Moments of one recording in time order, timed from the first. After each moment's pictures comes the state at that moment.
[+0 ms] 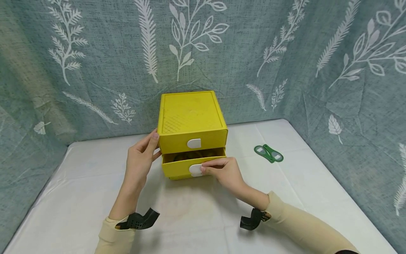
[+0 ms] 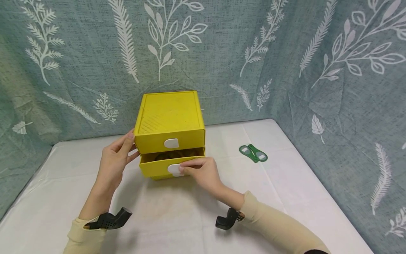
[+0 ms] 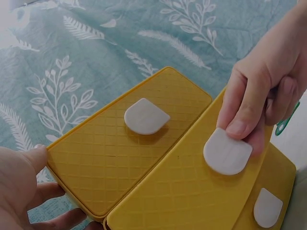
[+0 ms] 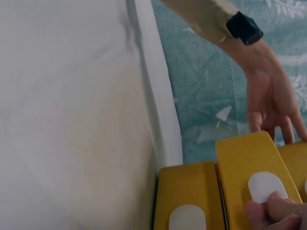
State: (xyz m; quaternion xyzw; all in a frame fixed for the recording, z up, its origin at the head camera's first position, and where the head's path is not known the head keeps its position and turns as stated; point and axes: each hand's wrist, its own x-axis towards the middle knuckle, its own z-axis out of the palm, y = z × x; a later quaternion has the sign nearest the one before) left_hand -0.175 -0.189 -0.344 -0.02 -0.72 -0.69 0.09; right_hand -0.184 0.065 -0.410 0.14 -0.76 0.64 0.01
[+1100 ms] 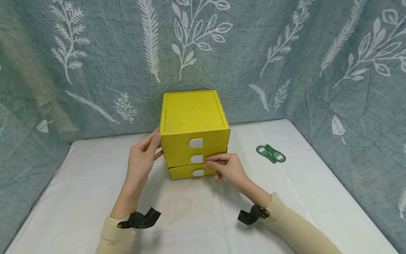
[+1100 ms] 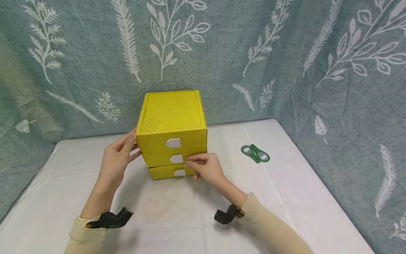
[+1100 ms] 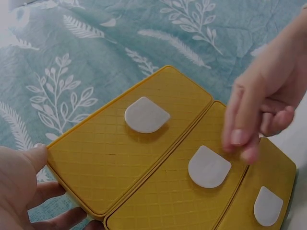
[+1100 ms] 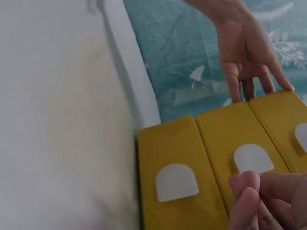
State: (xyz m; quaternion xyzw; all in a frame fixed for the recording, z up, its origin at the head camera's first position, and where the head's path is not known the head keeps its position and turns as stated) left_hand -0.176 -0.189 -0.341 -0.02 -0.72 -0.68 0.09; right_hand -0.205 0.075 -0.418 0.17 -0.72 0.67 -0.06
